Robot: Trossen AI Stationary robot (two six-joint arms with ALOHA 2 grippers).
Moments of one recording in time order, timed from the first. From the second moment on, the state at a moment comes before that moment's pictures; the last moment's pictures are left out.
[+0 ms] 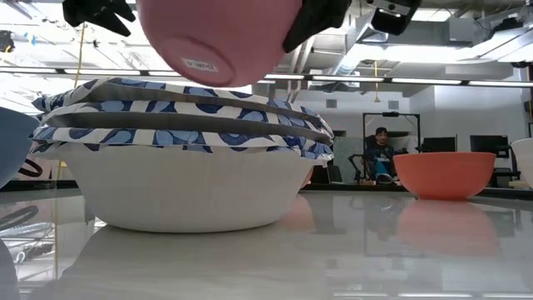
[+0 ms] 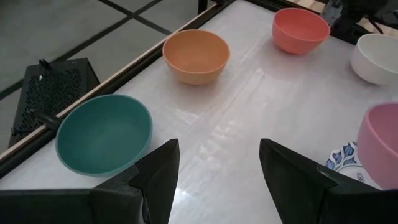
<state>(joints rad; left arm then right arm) -0.25 0.74 1.03 -0.96 -0.65 -0.59 0.28 1.87 1.68 -0.84 -0.10 -1.19</state>
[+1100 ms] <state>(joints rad) -0.25 0.74 1.03 -0.98 -0.66 -0.60 0.30 1.99 1.68 -0.86 -0.08 -1.44</state>
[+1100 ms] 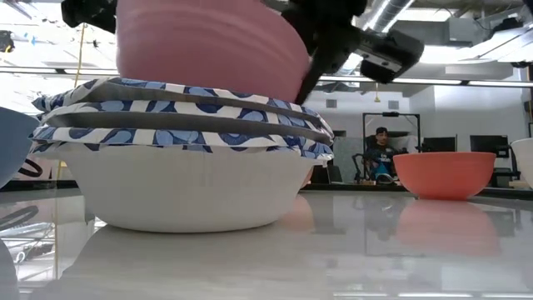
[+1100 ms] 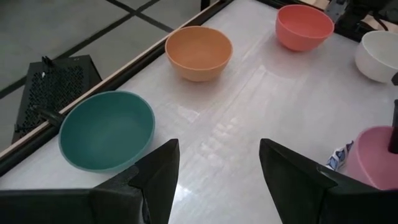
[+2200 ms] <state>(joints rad) -0.25 0.74 1.03 -0.98 -0.67 -0.60 0.28 2.07 1.68 -0.84 -0.11 -1.60</state>
